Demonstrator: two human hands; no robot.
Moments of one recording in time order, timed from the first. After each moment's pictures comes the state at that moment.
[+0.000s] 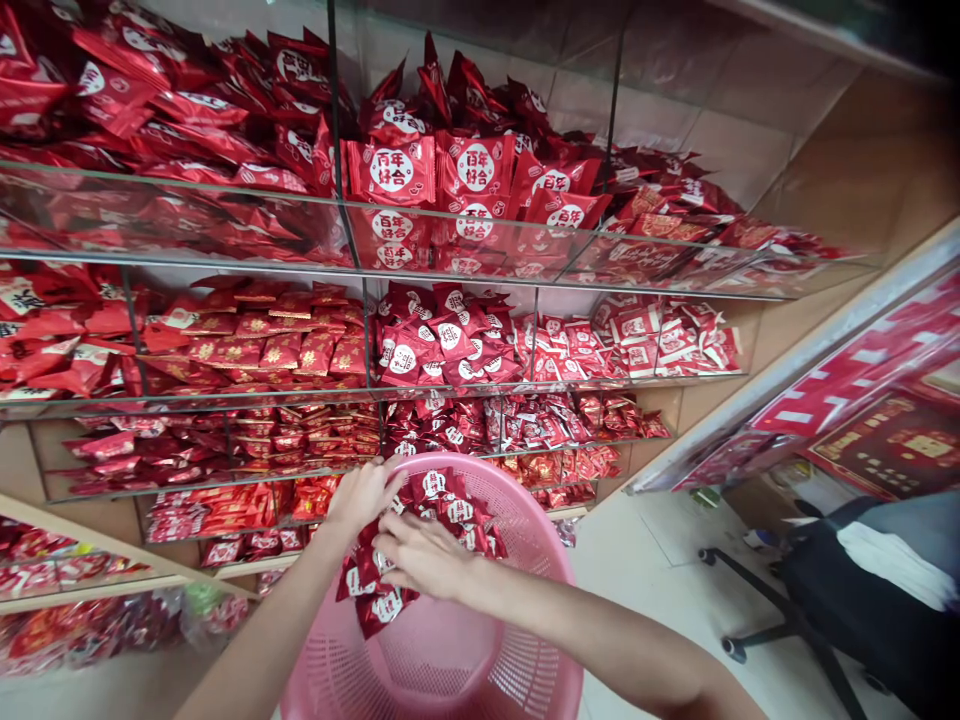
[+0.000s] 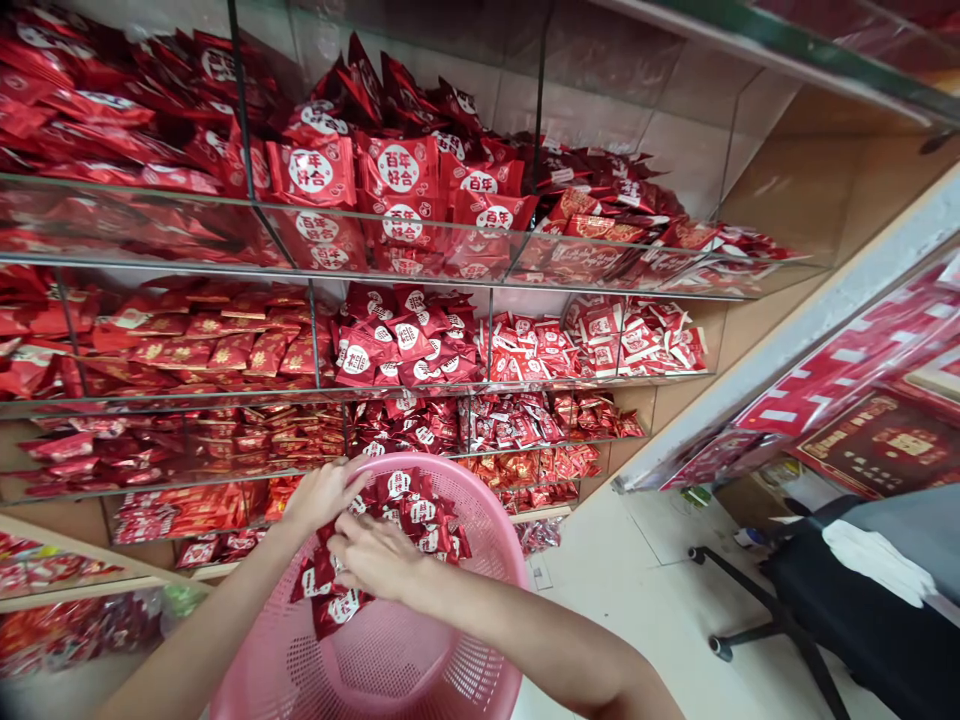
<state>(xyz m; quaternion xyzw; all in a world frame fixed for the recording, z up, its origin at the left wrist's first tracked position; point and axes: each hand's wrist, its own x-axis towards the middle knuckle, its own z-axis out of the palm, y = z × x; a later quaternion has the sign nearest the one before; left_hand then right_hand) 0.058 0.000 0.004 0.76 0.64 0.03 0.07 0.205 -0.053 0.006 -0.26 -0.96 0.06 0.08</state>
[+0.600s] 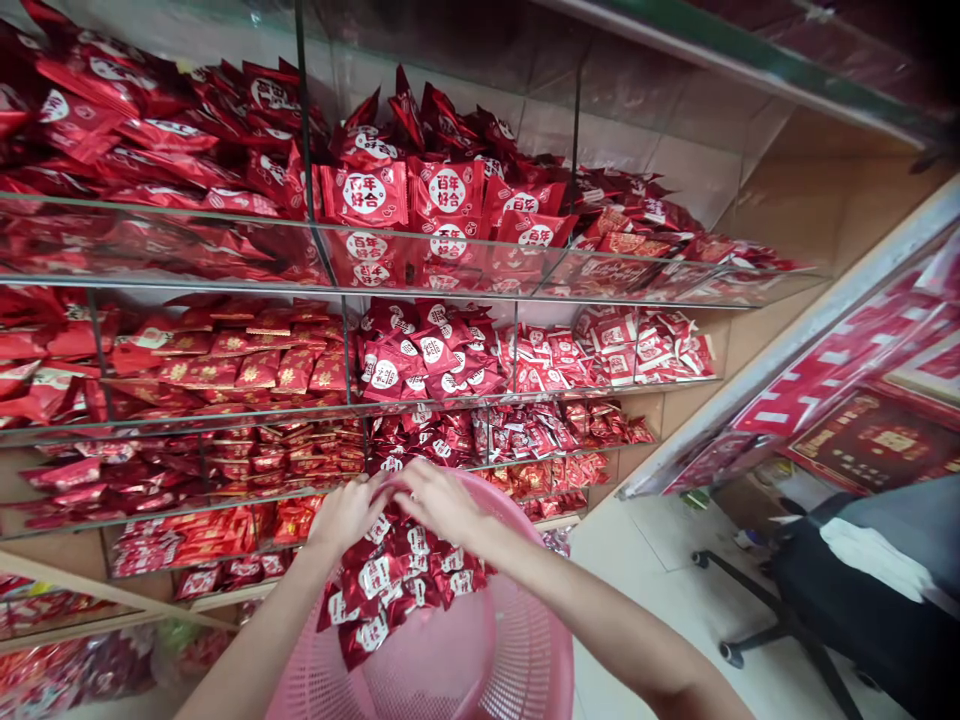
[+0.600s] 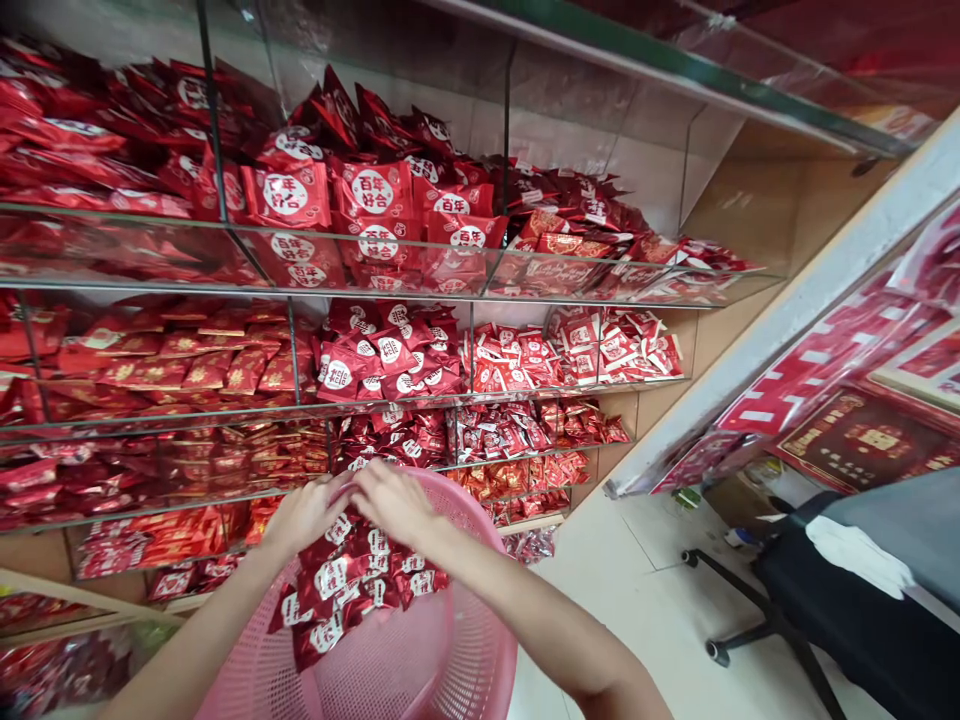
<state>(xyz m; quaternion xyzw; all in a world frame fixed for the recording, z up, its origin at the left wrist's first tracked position) 0.055 0.003 0.000 0.77 0.63 0.02 0.05 0.235 0.002 0.029 -0.38 -0.90 0.10 0.20</state>
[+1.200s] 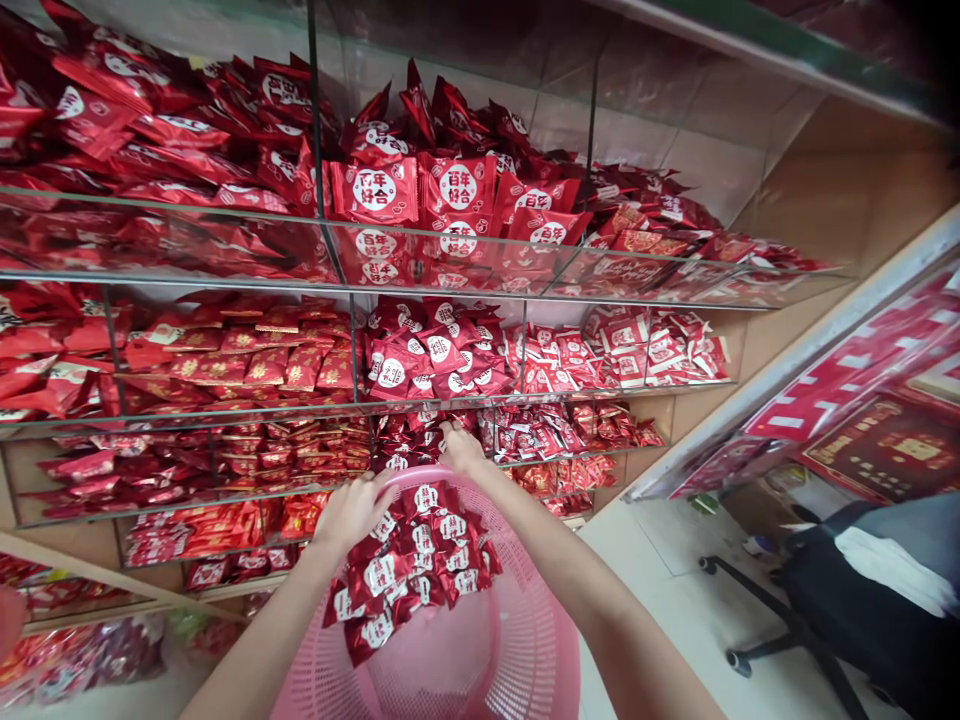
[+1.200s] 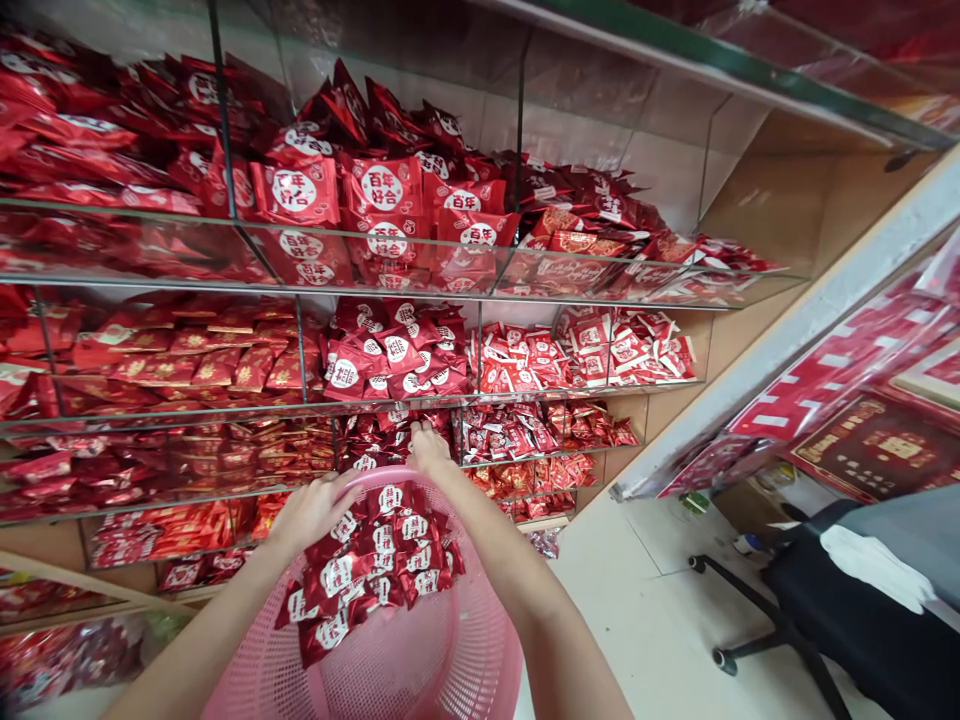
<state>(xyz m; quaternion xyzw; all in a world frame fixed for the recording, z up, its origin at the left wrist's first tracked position) 0.056 0.003 -0.001 0.77 0.64 0.03 0.03 0.246 0.098 -0.003 -0.61 -0.77 0.15 0.08</state>
